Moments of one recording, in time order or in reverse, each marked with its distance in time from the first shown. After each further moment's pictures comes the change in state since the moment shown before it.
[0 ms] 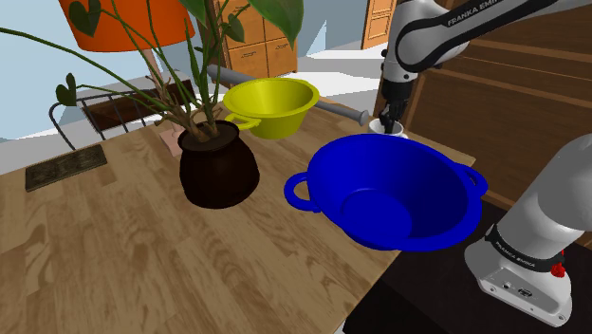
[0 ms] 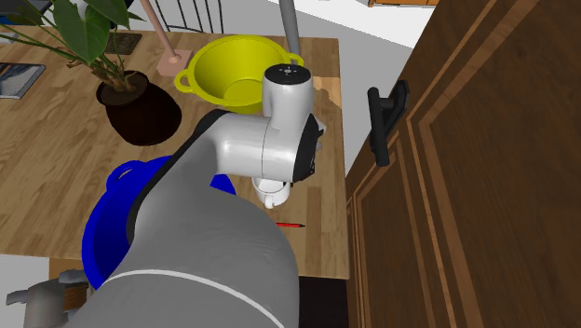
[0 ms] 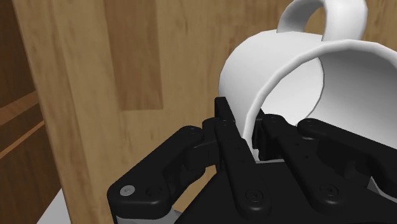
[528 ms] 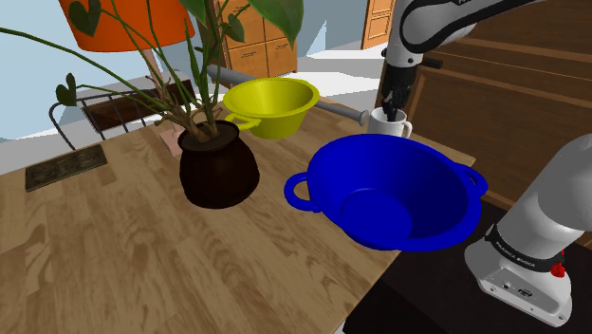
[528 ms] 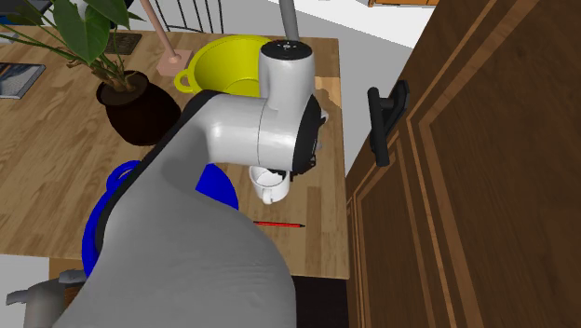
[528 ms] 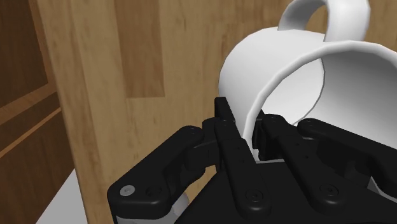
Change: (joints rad) arm 0.001 -0.044 0.003 0.064 0.001 -0.109 0.002
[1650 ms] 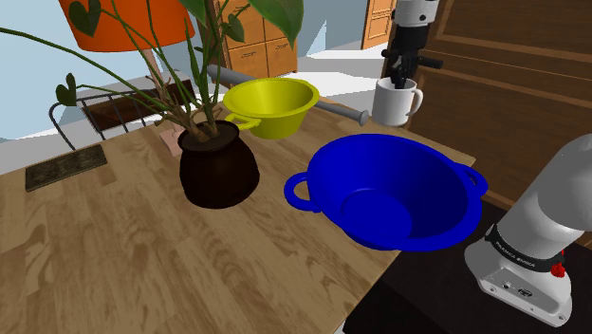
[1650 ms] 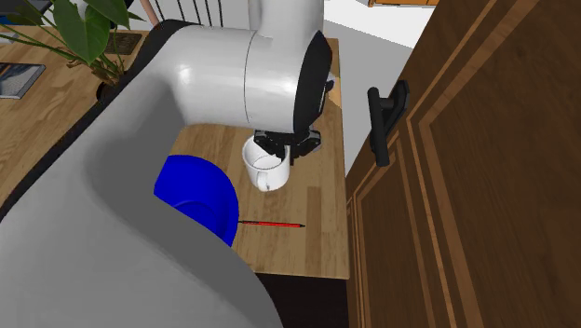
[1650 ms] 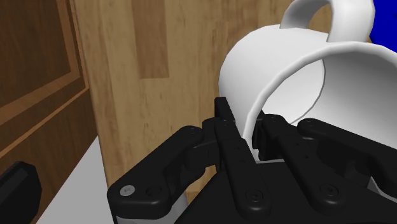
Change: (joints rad) arm 0.001 -0.050 0.004 0.190 0.002 -0.240 -0.002
